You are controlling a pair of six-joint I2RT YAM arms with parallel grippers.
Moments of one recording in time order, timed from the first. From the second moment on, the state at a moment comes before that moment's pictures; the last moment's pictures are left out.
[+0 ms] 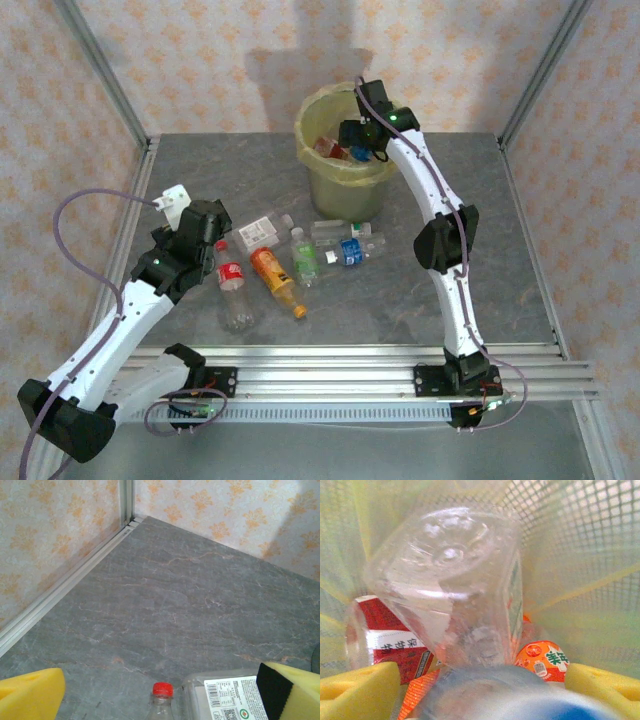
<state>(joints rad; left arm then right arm) -0.40 0.95 0.95 -0.68 -0.75 -0.65 0.39 2.36 2.57 -1.07 0.13 0.34</state>
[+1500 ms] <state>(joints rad) -0.39 1.08 0.78 -0.88 -0.31 -0.79 0.39 1.22 1.31 -0.88 0.26 0.66</state>
